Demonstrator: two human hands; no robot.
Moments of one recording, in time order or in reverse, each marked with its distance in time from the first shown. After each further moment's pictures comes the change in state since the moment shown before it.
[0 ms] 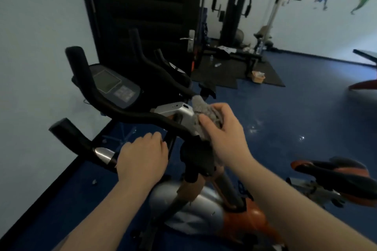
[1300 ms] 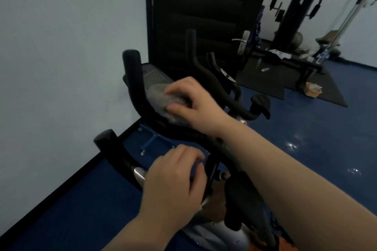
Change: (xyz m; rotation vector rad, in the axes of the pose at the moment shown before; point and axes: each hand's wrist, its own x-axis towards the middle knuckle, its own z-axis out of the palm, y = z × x) left_hand -0.003 -0.018 -0.031 -0.468 0.190 0.033; right_hand 0.120 -0.056 0.129 -0.069 -0.645 -0.651
